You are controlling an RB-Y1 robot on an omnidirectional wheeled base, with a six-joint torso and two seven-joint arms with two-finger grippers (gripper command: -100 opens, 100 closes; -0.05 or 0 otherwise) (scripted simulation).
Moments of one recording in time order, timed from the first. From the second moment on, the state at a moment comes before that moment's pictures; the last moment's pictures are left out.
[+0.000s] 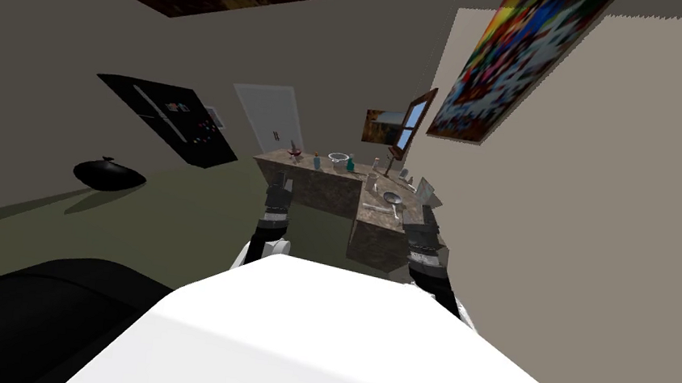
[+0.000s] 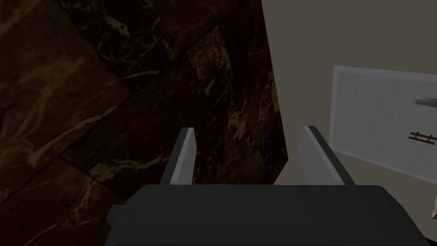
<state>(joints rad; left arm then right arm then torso) 0.50 0.00 -0.03 -2.27 -0.02 -0.47 -0.07 0.59 -0.23 0.07 -2.26 0.01 -0.48 -0.13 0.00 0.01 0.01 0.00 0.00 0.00</state>
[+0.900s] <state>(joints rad) 0.50 0.00 -0.03 -2.27 -0.02 -0.47 -0.07 0.67 -0.48 0.12 -2.04 0.01 -0.53 -0.09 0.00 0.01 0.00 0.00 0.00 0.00</state>
